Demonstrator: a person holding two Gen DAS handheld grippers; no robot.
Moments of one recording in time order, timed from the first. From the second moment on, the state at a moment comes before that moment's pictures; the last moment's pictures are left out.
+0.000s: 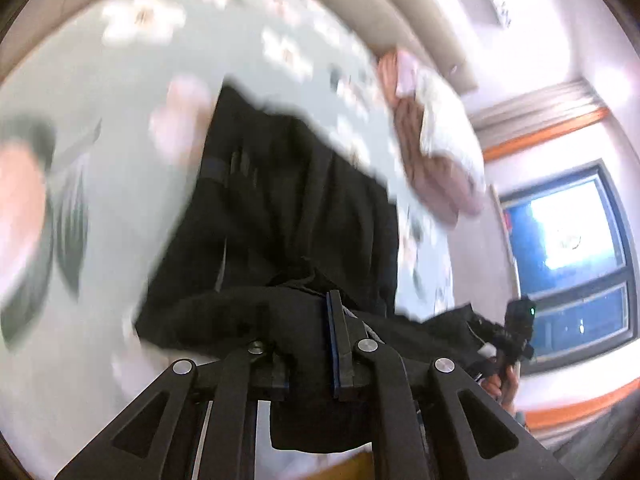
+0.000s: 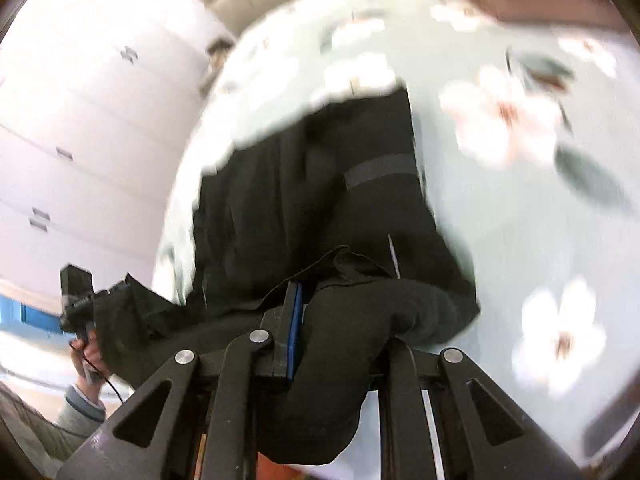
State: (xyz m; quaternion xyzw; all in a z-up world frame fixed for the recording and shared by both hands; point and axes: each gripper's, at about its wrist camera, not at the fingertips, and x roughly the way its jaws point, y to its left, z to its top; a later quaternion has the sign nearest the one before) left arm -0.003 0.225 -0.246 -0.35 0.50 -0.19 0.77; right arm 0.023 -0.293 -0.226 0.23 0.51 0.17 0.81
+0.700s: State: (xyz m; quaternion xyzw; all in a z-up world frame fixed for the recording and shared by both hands) left arm 0.196 0.223 -0.380 -0.33 0.57 -0.15 0.74; right arm 0.174 -0.240 -0.366 0.28 0.58 -0.06 0.76
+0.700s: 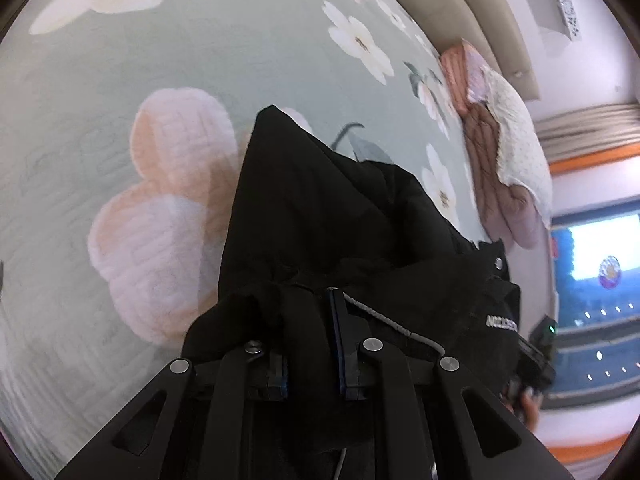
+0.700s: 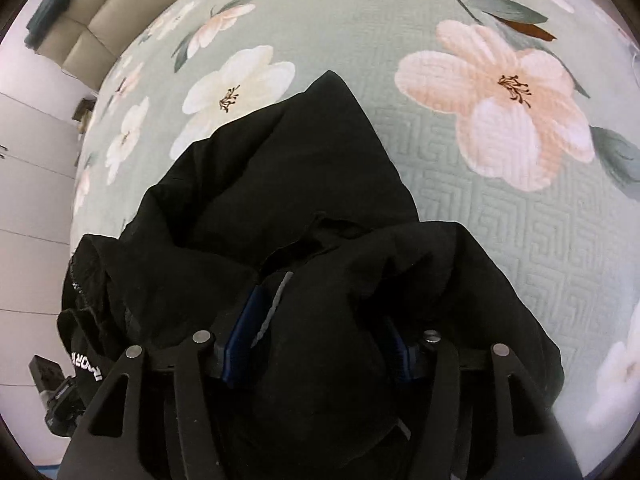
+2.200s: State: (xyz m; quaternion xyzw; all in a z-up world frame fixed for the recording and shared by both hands) left arm 0.199 0.249 -0.381 -0.33 0.56 -0.13 0.75; right arm 0.236 -0.238 -0.330 0.01 0.52 0.16 0.84
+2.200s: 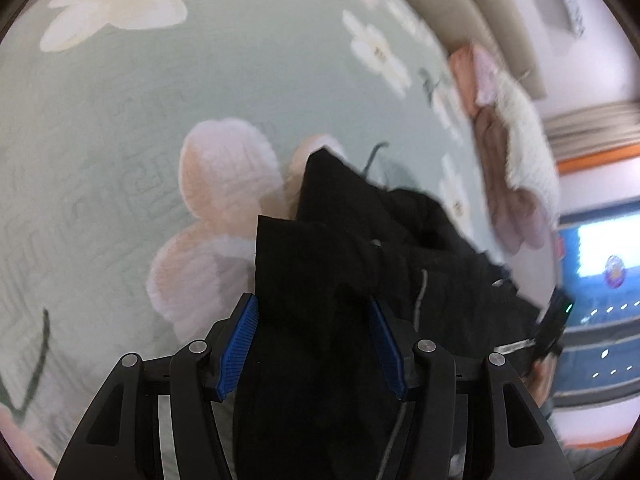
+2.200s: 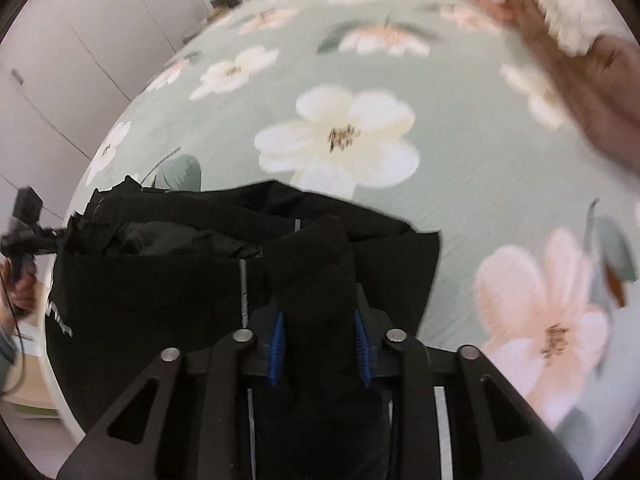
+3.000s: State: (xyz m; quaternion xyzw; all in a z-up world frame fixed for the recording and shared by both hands) left arm 0.273 0.214 -0.343 -0.22 0.50 -0.04 0.84; right arm 0.315 -0.264 -0.351 0.01 0.54 -0.05 0.84
